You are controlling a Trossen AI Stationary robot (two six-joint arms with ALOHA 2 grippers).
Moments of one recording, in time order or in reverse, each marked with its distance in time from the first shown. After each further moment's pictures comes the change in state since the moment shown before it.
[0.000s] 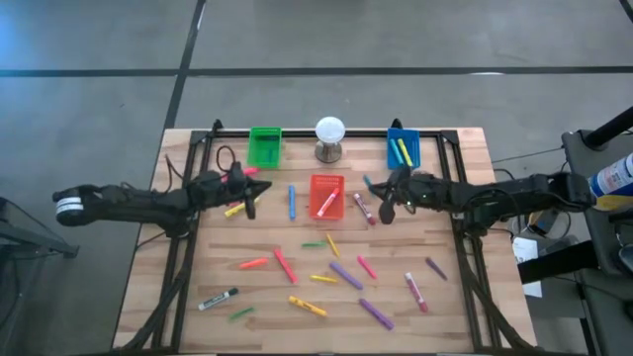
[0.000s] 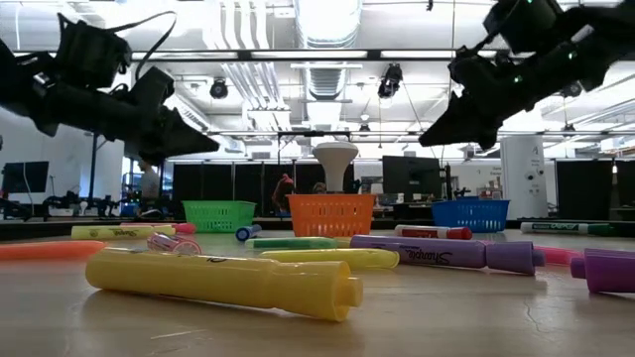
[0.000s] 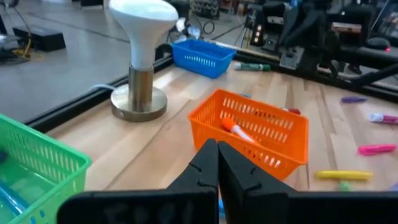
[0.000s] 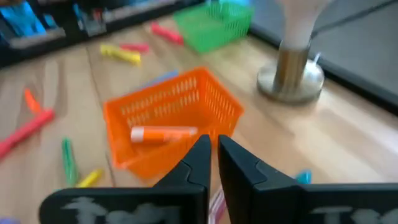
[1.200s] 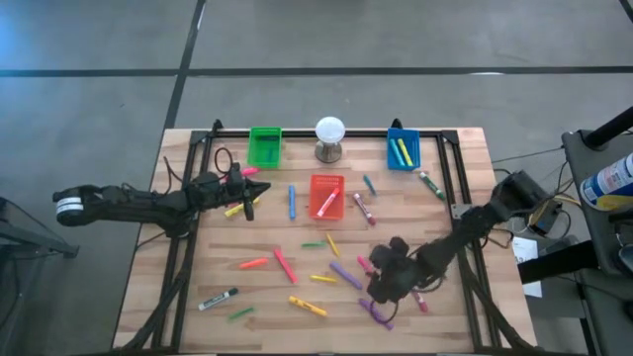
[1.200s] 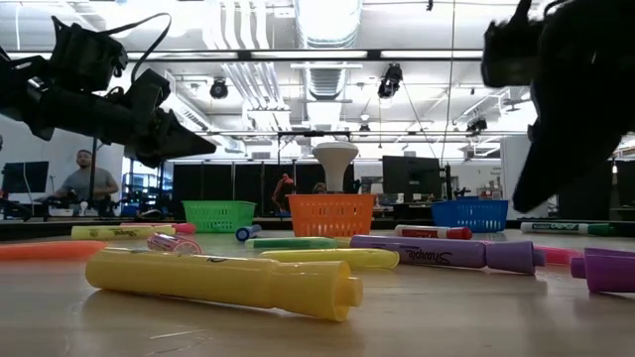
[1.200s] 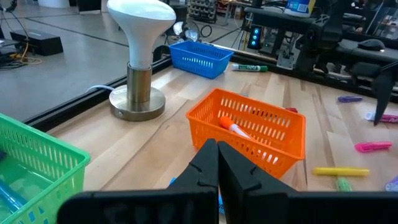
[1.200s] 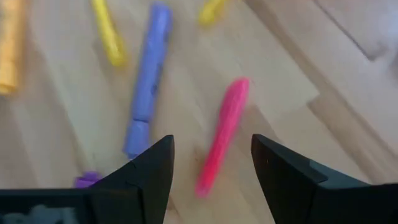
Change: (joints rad) left arm 0.000 0.000 -0.029 0.036 0.008 0.002; right arm 0.727 0.598 0.499 -0.645 0.163 0.840
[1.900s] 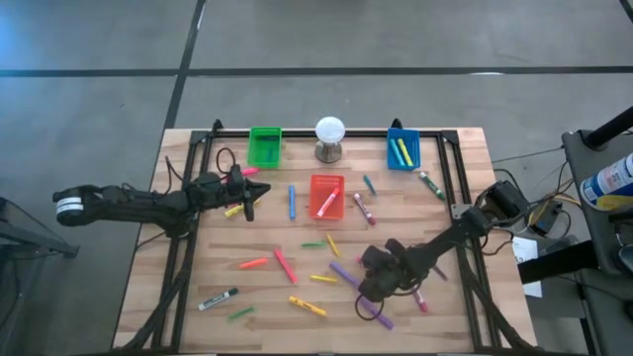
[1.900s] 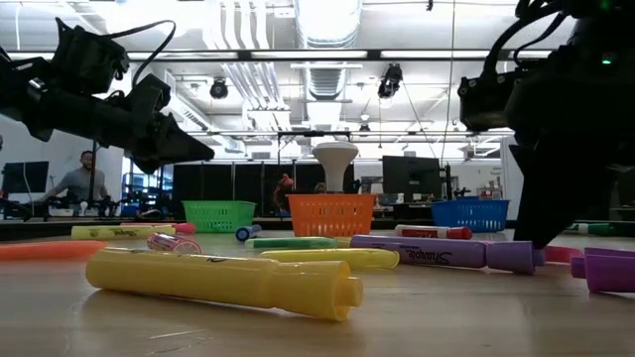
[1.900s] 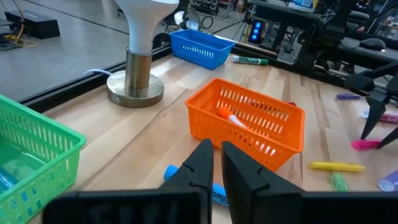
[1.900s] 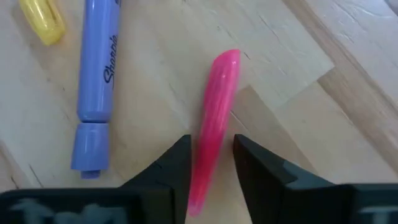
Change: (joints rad) left arm 0.000 0.001 0.000 -0.036 0.006 -0.052; right arm -0.058 0.142 0.067 -0.053 -0.086 0.039
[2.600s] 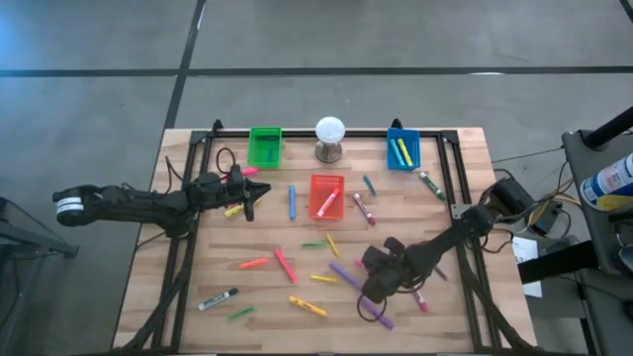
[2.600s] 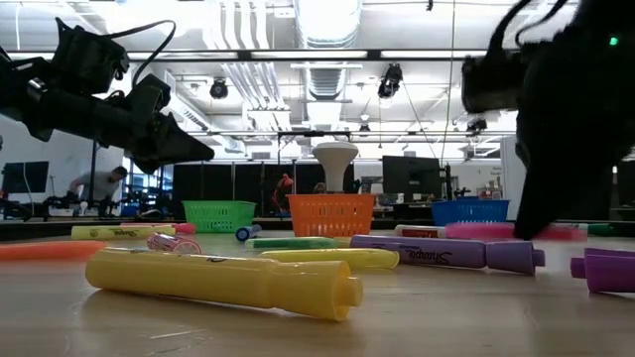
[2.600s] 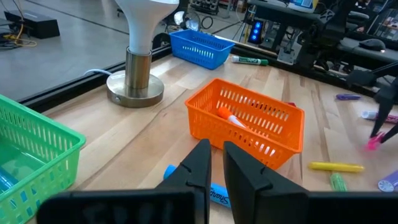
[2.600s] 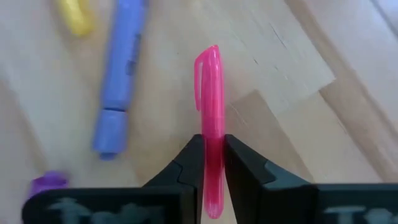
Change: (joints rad) left arm 0.000 0.000 0.000 0.001 0.001 -0.001; right arm 0.000 -0.060 -0.007 0.005 -0.012 -0.109
